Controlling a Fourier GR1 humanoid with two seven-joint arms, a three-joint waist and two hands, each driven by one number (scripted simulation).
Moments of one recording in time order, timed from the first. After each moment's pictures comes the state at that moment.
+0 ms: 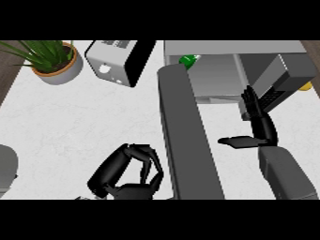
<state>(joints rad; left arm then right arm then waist) -0.01 0.00 -0.38 -1.60 -0.20 -0.23 -0.11 -0.53 -0.18 -0.20 -0.42 0.06 0.10 -0.94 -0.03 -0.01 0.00</state>
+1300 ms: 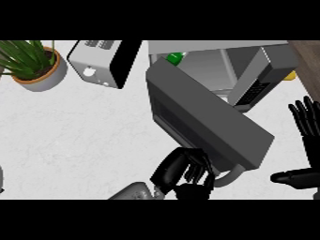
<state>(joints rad) -0.46 0.01 -0.95 -1.10 0.18 0.38 -0.17 -0.02 -0.30 -0.17 -1.38 -0.21 0.38 -0.57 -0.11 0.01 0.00</state>
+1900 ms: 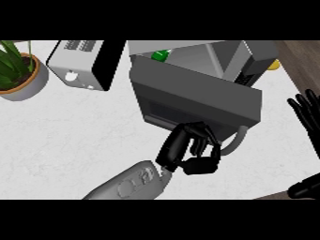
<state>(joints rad) -0.65 0.01 -0.94 -1.04 0.41 0.58 -0.26 -0.04 -0.38 -0.14 -1.52 -0.32 0.54 -0.47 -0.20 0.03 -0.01</state>
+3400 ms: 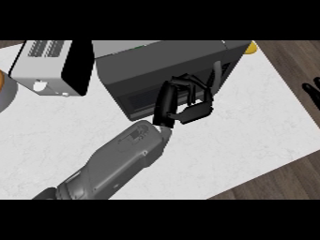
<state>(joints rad) -0.87 0.00 -0.75 -0.86 0.80 0.65 -0.46 -0.12 -0.48 -0.15 -1.65 -0.57 0.64 -0.30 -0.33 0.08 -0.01</state>
